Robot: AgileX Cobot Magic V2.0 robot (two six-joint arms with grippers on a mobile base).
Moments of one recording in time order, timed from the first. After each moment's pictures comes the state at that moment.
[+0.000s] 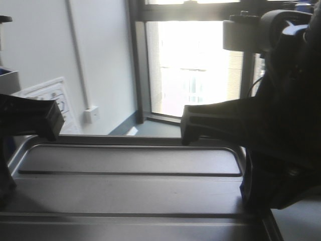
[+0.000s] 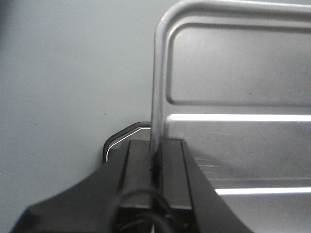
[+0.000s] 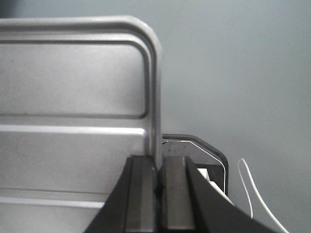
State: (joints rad) left arm -0.96 1.24 -0.72 0.28 0.84 -1.04; right arm 0.92 1.32 -0.74 -0.32 0.73 1.24
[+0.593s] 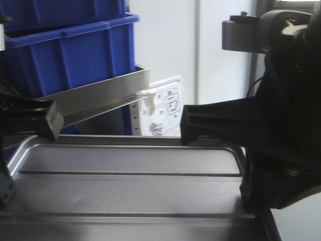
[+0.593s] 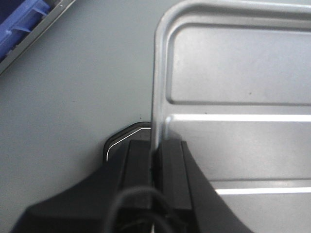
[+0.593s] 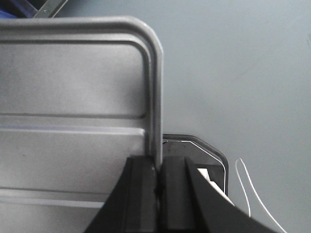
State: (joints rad) left arm -0.96 1.24 -0.72 0.28 0.84 -1.04; right arm 0.92 1.32 -0.74 -0.32 0.73 1.24
